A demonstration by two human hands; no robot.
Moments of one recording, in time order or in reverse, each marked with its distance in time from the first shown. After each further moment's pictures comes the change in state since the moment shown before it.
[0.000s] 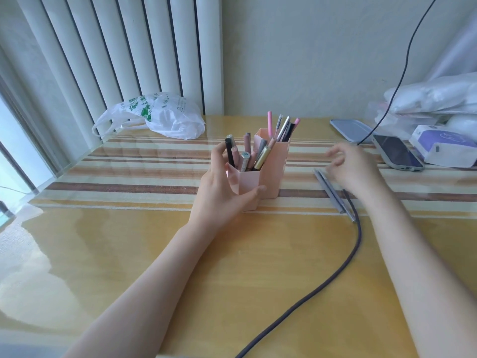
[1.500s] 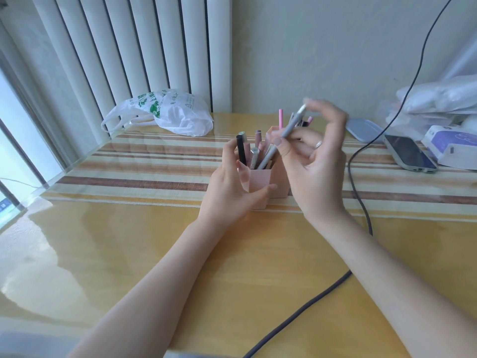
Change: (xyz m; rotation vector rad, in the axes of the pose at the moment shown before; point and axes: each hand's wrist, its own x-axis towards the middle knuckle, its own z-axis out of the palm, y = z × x) left_hand 0.000 0.001 0.001 0.004 0.003 0.033; right_hand -0.069 -0.086 0.035 0.817 0.310 -0.720
